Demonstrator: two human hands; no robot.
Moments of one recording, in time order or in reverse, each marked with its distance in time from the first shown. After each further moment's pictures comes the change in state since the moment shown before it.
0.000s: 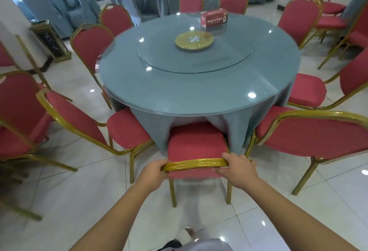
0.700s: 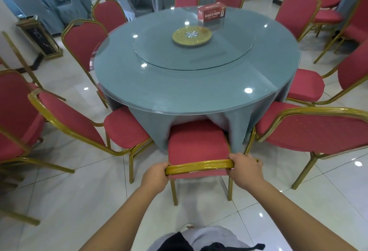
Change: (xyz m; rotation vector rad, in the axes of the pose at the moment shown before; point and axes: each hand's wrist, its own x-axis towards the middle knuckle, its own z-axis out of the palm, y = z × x) left_hand 0.017 -0.017 0.004 0.199 -0.004 -0.066; right_hand 0.012 -0.008 0.011 -0.061 0.059 0.096
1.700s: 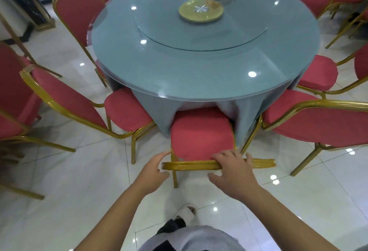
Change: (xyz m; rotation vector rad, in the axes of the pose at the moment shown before) left_hand -0.015 -0.048 -0.015 -0.519 -0.119 -0.084; right_hand -0.029 -0.081 -0.004 0.030 -0.109 -0.151
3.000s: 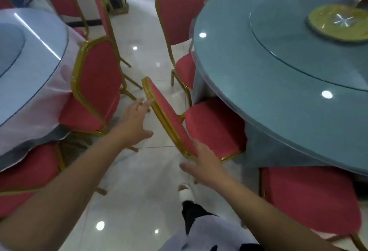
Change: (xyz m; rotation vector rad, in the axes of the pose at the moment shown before) left_hand 0.152 -0.166 -0.557 0.571 0.321 -0.058; right_hand 0.310 -0.499 0.092 0.406 -0.231 -0.253
